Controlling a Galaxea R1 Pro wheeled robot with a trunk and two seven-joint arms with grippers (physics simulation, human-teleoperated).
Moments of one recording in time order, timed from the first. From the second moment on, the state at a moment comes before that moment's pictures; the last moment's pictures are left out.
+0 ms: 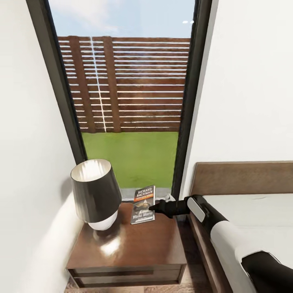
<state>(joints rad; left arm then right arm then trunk) 0.08 0.24 -0.06 -0.90 1.04 0.40 0.09 -0.89 -0.01 0.28 -0.48 -0.66 0.92 0.58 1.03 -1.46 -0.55</state>
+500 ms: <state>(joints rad) 0.08 0.23 -0.06 -0.90 1.04 0.40 0.09 -0.89 -0.01 0.28 -0.48 -0.66 0.92 0.58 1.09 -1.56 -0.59</state>
